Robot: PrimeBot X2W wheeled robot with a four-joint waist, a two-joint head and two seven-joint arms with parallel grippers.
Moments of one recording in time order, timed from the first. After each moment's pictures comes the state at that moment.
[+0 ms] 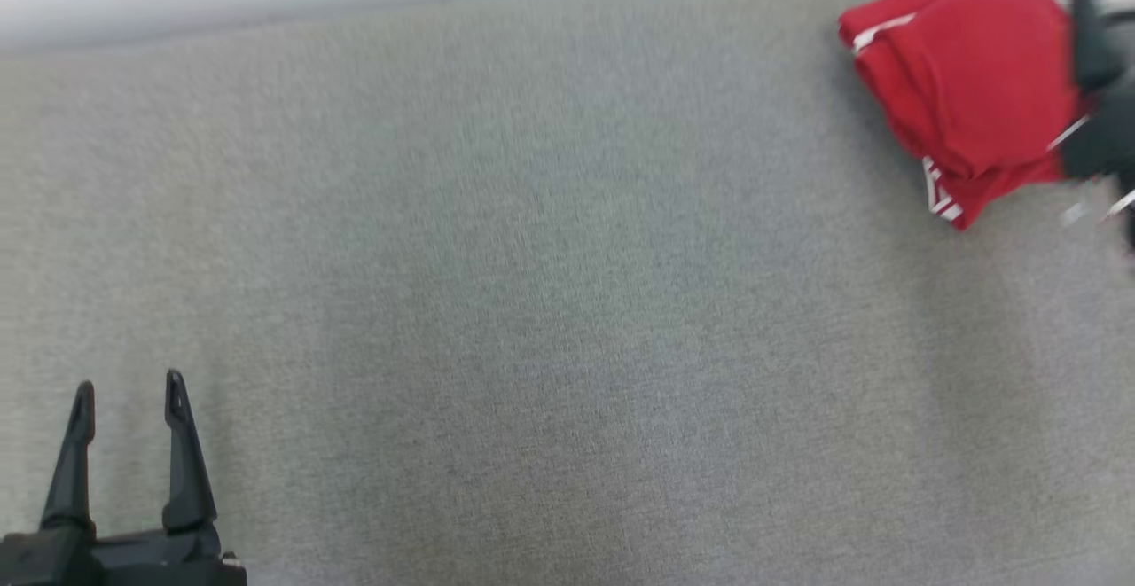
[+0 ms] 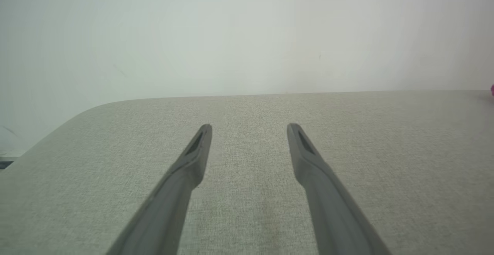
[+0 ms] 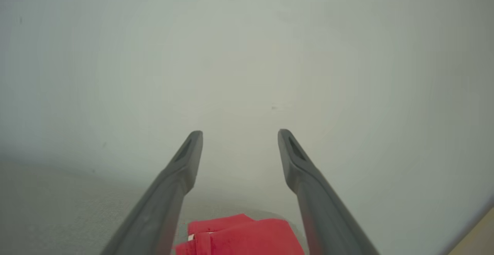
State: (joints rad) left arm -0.05 0.11 0.18 0.01 -0.12 -0.11 -0.26; right arm -0.91 -0.65 0.25 0.56 0.34 0.13 -0.22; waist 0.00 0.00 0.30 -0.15
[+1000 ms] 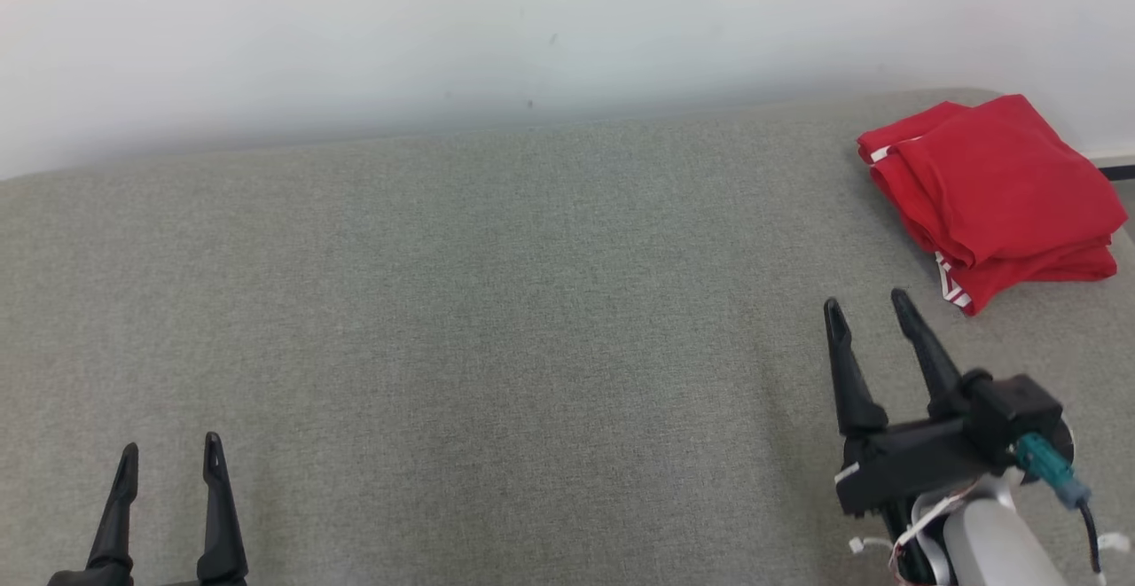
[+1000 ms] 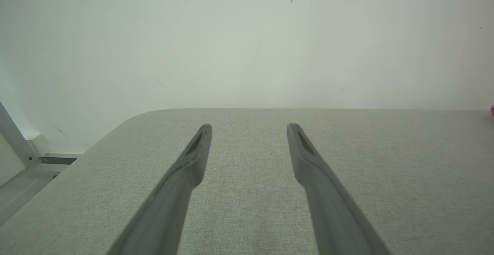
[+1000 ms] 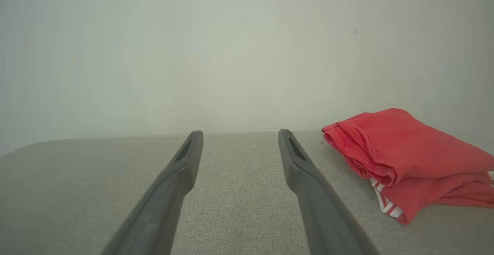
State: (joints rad) left arm 0.02 0.08 0.18 0.08 -0.11 -0.11 -0.26; right arm -0.26 -0.22 0.07 0.29 0.23 0.13 -0.26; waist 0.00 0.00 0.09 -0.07
